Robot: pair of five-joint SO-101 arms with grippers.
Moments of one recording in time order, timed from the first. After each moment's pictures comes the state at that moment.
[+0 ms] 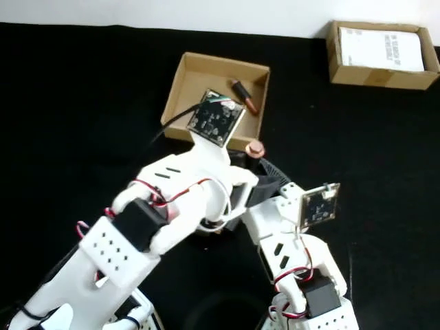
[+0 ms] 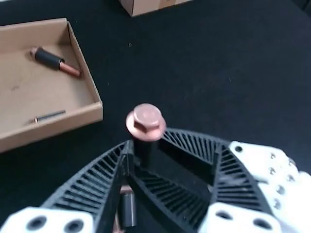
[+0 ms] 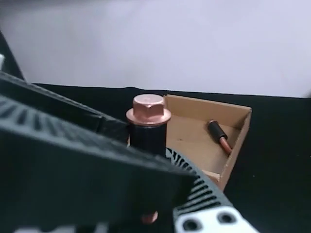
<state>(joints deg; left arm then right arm) 36.5 -45.5 31.1 54.0 14.6 -27.4 -104.1 86.5 29.1 -7.6</state>
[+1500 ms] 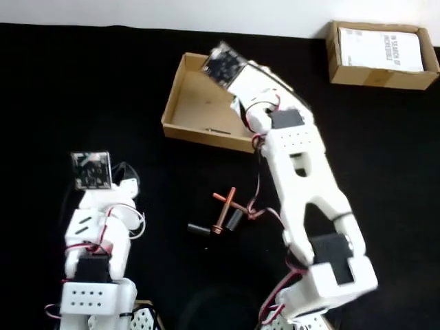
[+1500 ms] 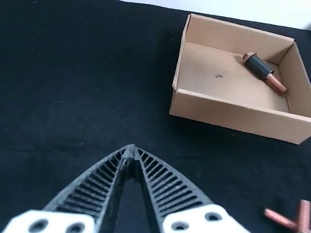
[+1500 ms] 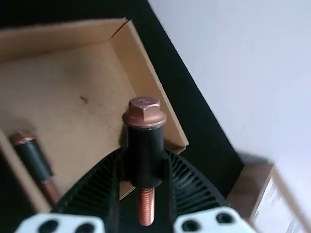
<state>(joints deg) -5.3 -88.7 95.3 23.6 9.4 -19.6 6.6 6.2 26.3 50.9</state>
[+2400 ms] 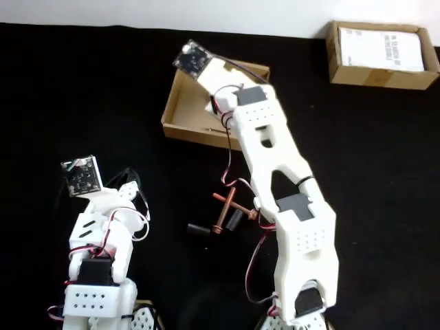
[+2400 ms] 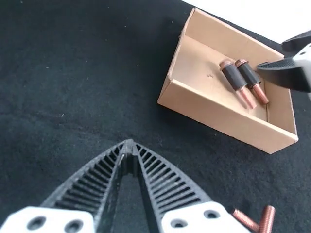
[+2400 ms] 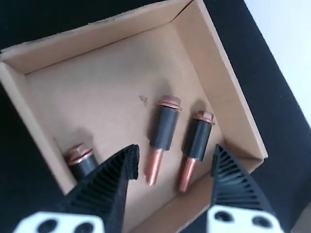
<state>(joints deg) -4.6 -92.8 96.3 28.9 21.1 -25.0 31.6 -29.4 54.9 40.2</state>
